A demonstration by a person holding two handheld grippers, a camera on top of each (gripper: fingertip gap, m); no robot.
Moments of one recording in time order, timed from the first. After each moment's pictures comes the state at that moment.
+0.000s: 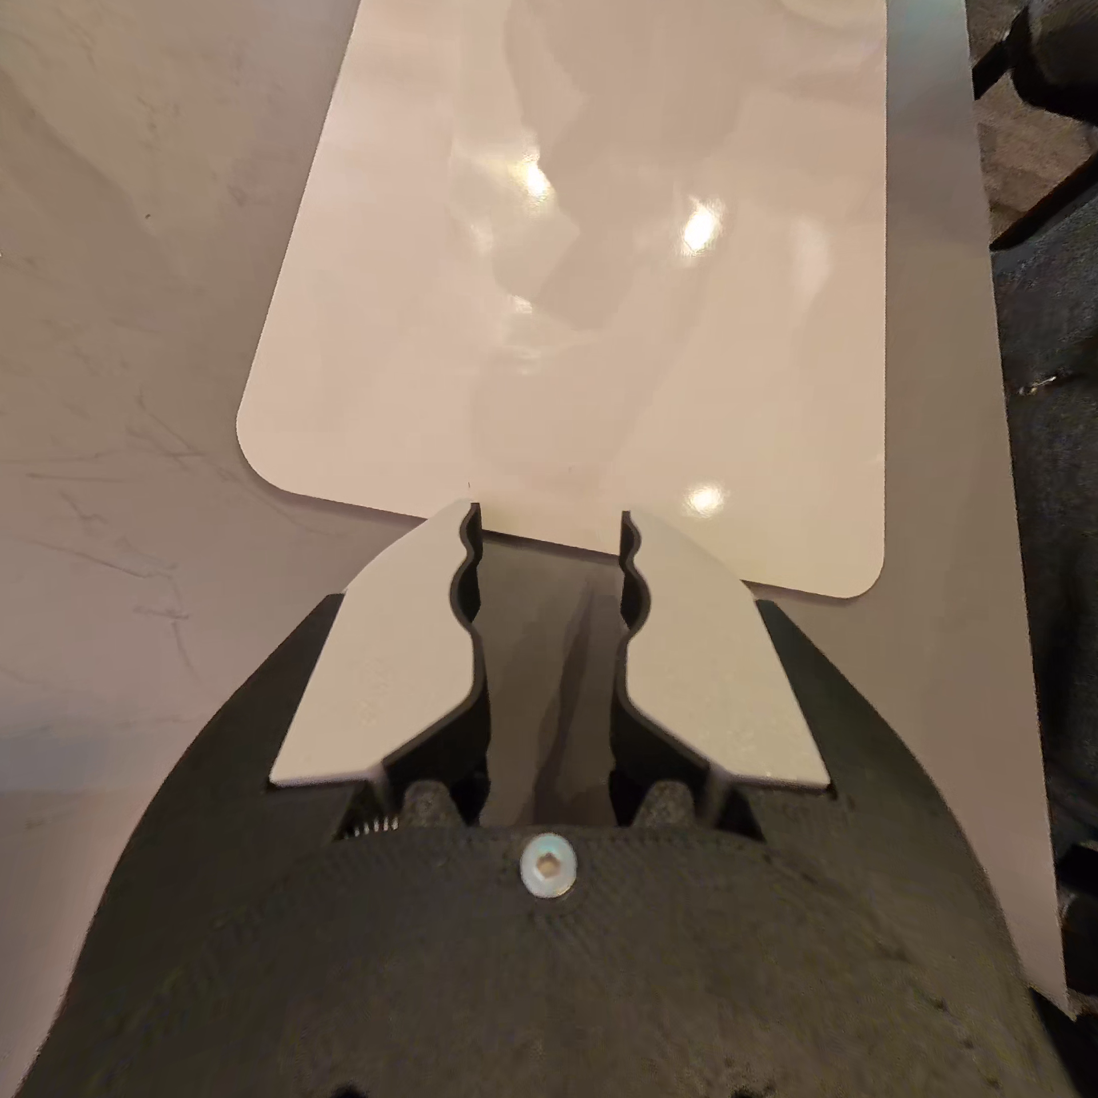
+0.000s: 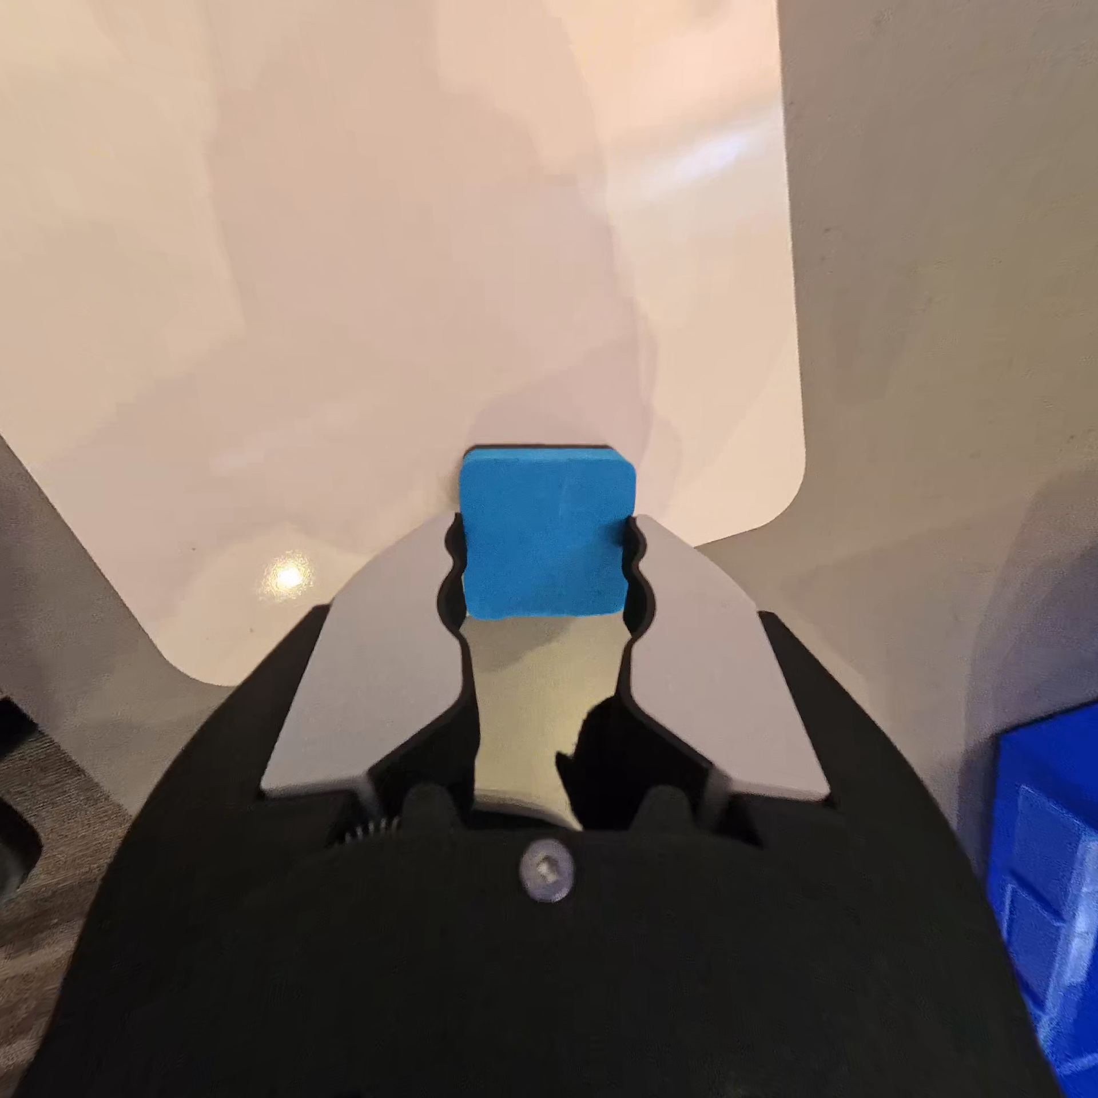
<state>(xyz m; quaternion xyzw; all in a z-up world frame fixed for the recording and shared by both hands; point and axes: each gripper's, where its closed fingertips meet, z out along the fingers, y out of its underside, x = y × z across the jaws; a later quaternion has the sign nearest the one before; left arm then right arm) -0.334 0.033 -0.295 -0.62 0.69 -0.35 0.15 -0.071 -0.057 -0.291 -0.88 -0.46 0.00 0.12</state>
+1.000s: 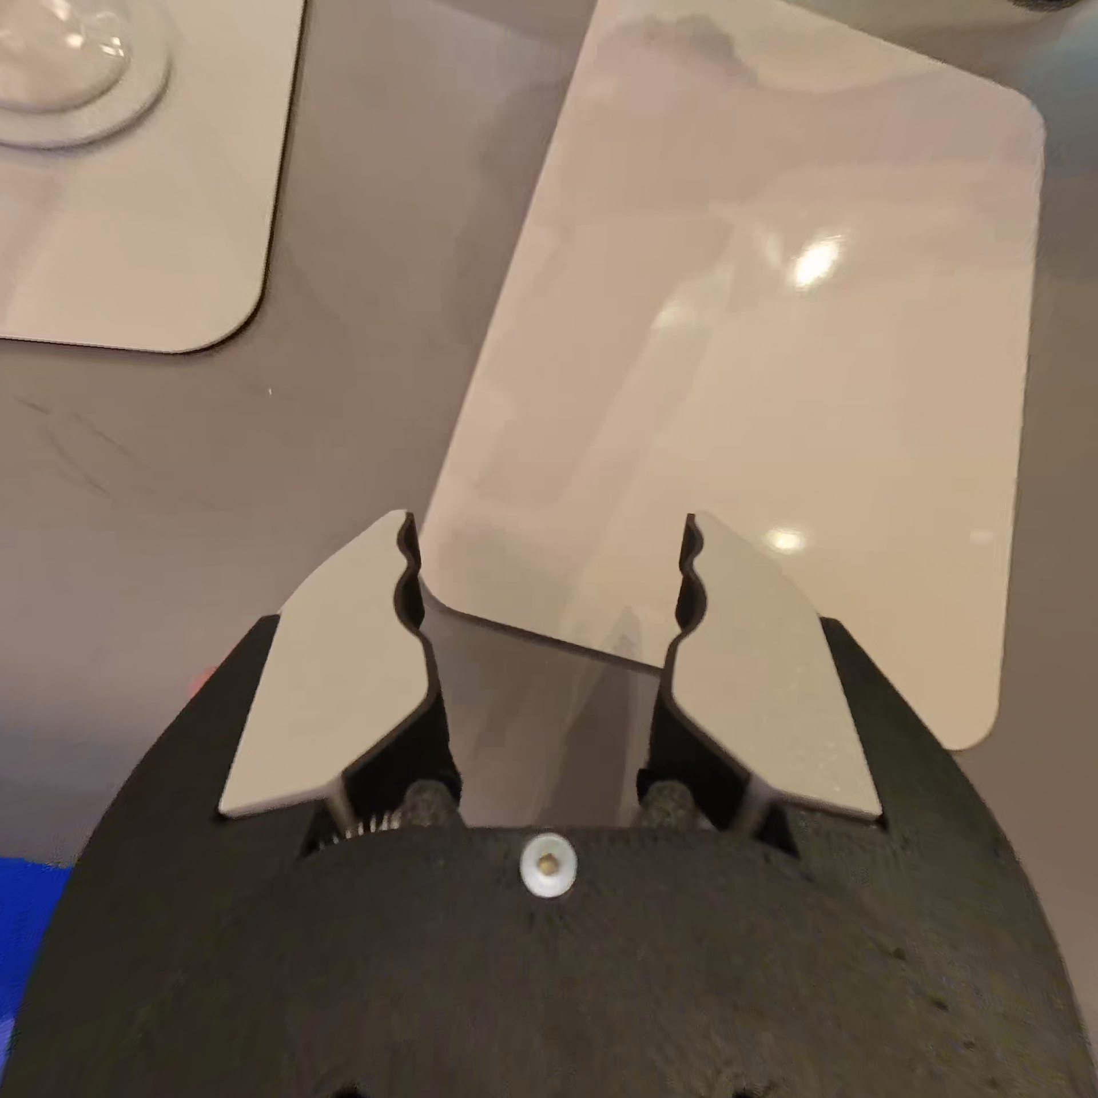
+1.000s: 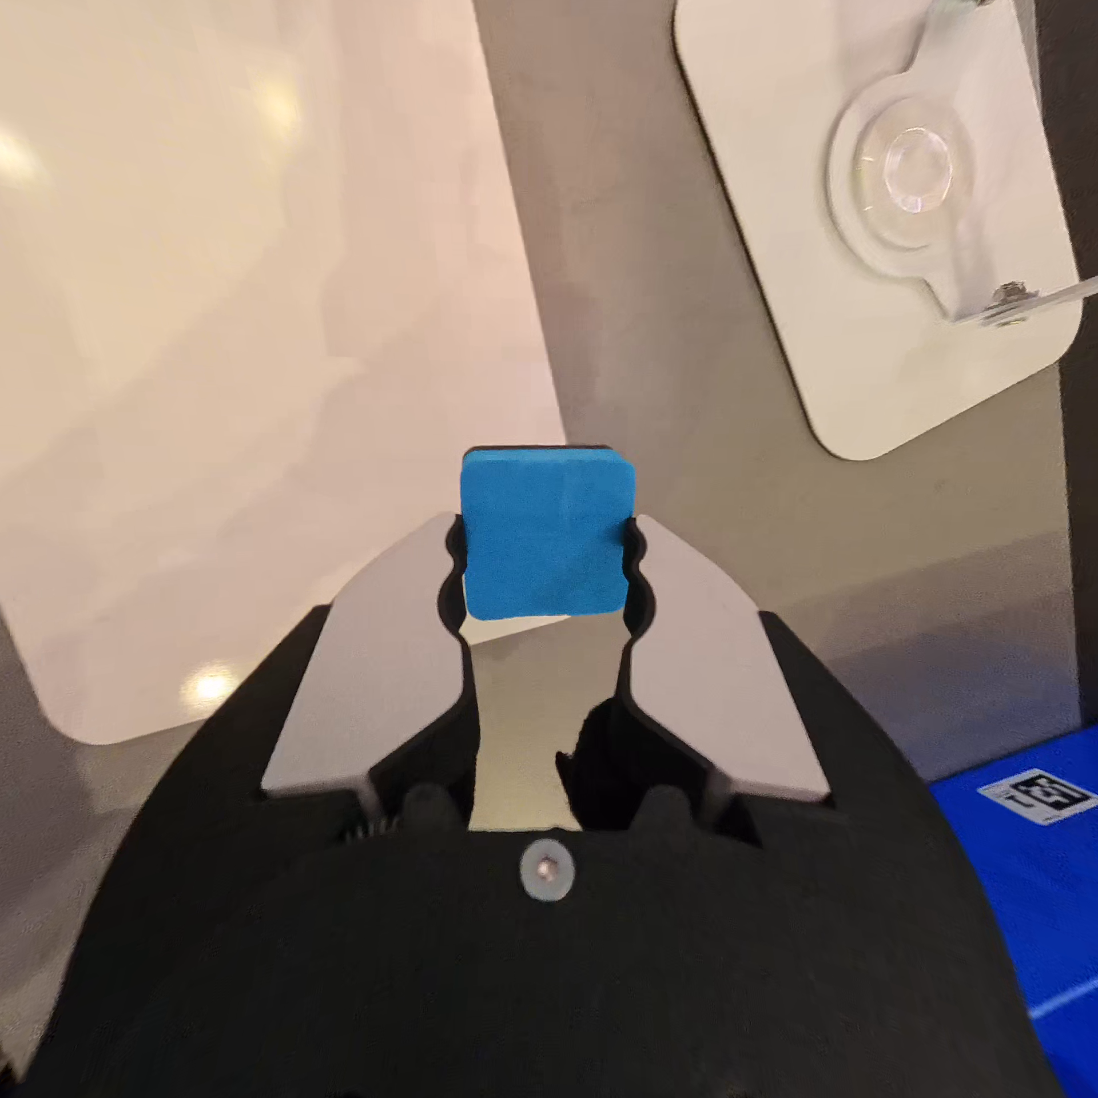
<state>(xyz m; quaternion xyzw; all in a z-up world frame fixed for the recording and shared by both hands) -0.292 0.073 -0.275 -0.66 0.66 -0.30 0.21 -0.071 0.023 -0.238 -0.83 -0.50 0.04 0.24</state>
